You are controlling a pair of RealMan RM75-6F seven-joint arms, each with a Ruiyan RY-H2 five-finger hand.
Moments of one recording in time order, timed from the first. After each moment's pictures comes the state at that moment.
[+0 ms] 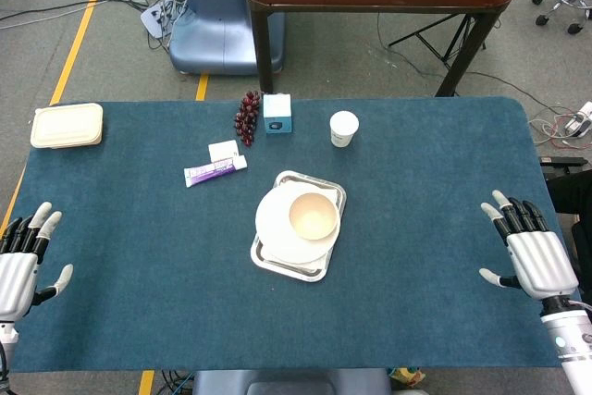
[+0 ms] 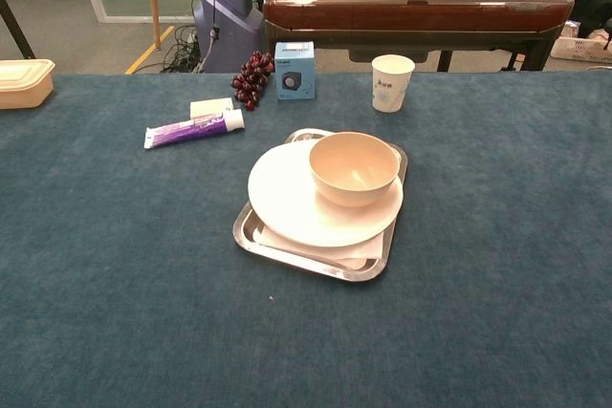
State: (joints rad) left arm -0.12 -1.10 -0.07 -1.62 1.49 1.49 0.05; right arm 0.20 -0.93 0.04 -1.85 -1.40 1.29 -0.23
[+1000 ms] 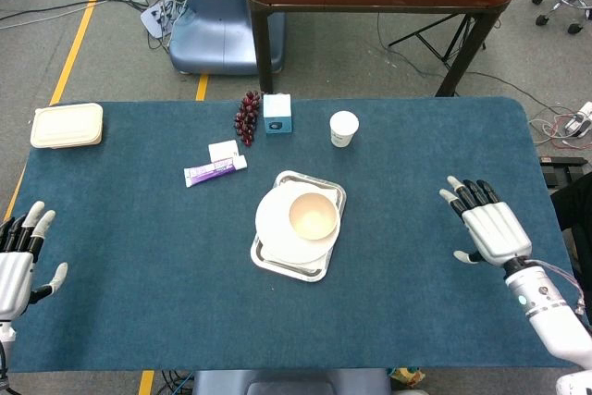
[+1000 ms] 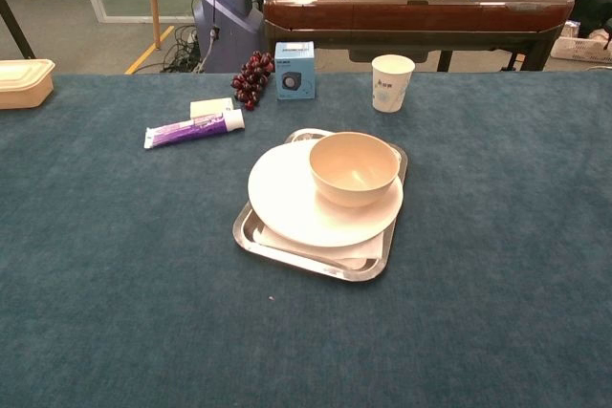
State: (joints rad) left arm -0.12 -1.12 -0.09 -1.60 1.45 1.50 0.09; right arm 0.43 -0.91 0.11 -1.85 -1.25 0.99 -0.39
